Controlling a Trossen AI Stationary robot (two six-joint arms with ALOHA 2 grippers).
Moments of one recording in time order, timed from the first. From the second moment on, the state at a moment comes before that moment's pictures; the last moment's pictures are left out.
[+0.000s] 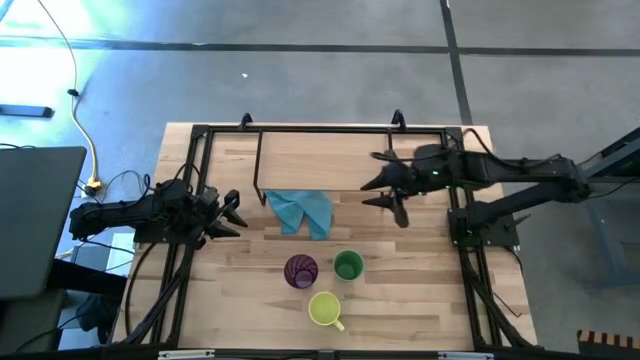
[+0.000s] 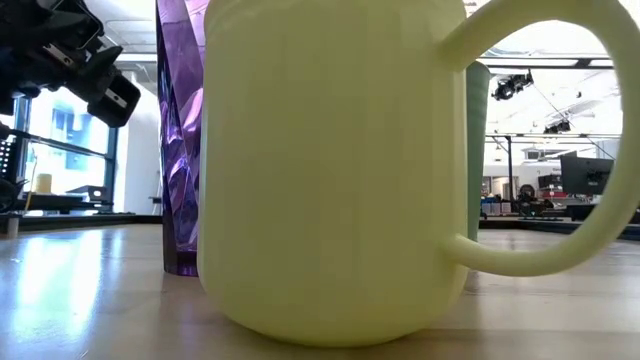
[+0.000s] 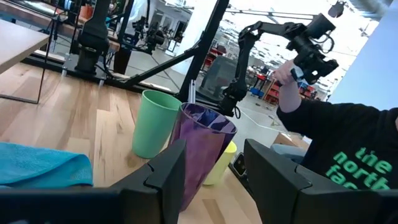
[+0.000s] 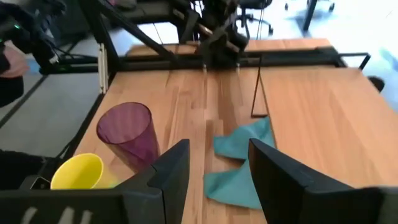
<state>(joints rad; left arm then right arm) 0.24 0.04 0.01 0.07 0.55 -0.42 0.00 1.14 1.15 -0.46 -0.10 0.03</state>
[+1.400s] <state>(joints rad) 0.24 0.05 0.01 0.07 0.56 -0.26 0.11 1.60 1.44 -0.57 -0.31 0.15</state>
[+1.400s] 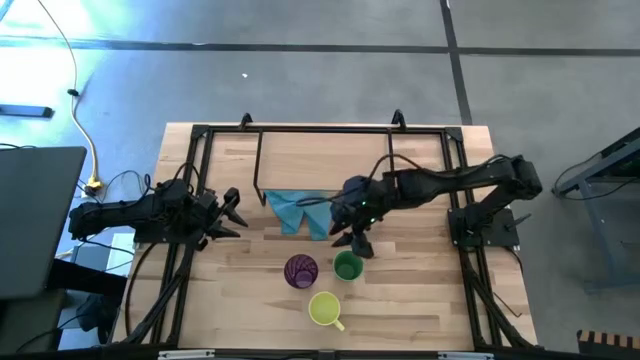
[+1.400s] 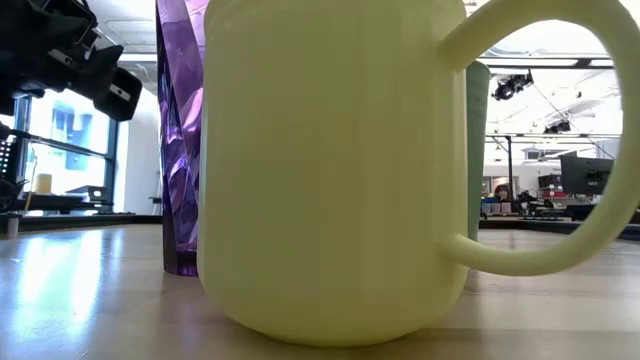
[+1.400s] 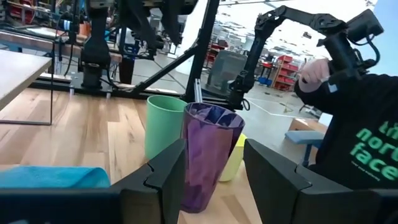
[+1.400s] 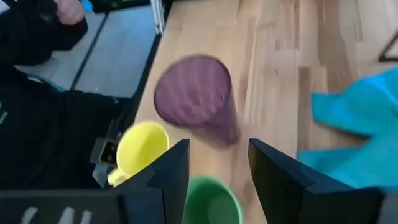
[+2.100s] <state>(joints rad) 0.24 0.09 0.01 0.07 0.55 -0.27 0.17 1.71 1.44 -0.32 -0.30 0.05</state>
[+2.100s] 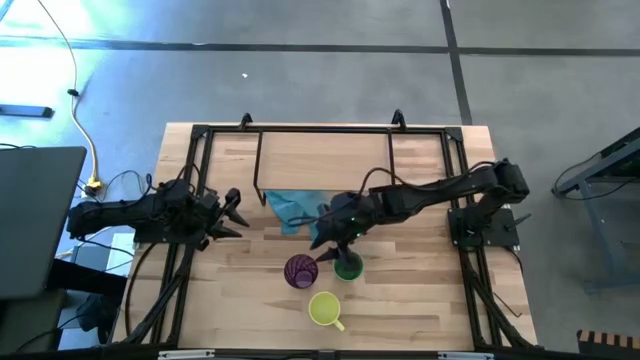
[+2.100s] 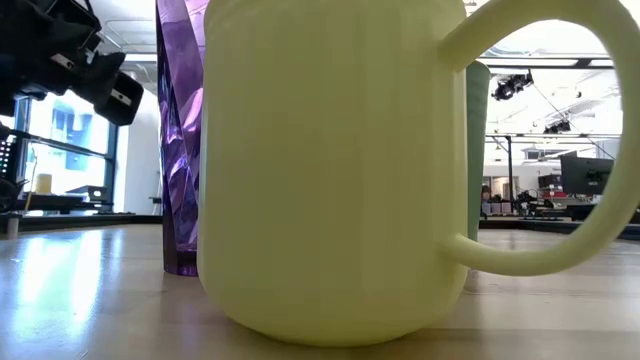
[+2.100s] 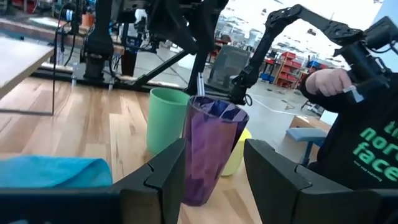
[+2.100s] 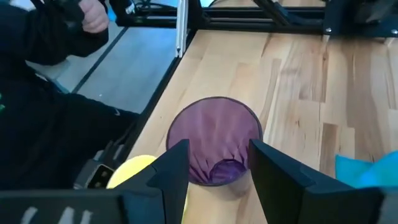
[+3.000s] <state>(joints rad) 0.24 0.27 0.01 0.07 0.44 -0.23 0.17 1.98 1.80 -0.65 -0.12 0.05</state>
